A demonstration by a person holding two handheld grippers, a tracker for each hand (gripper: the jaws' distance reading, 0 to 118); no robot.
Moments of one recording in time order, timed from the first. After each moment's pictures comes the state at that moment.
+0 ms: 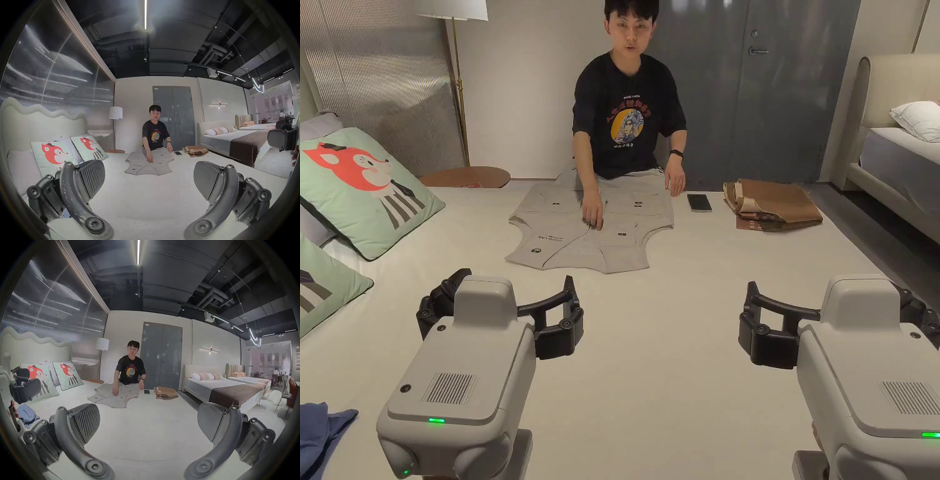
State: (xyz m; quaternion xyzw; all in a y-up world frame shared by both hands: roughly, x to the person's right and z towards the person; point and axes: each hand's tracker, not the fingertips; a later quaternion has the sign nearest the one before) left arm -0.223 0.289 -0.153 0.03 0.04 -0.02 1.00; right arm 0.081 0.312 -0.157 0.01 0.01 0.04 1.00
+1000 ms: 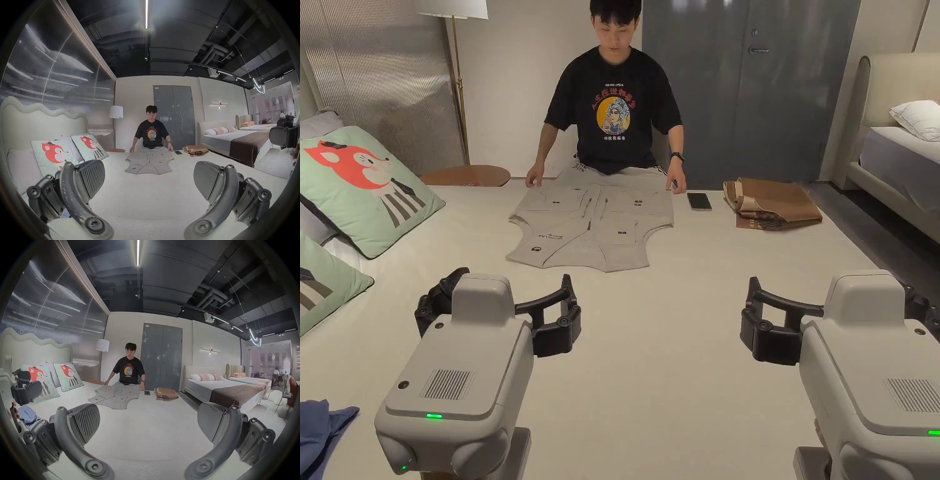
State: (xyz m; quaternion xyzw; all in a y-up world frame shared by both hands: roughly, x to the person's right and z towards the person) left arm -0.226 0.288 -0.152 0.03 0.04 -0.01 1.00; right arm 0.082 0.318 -0.151 0.02 0.01 0.04 1.00
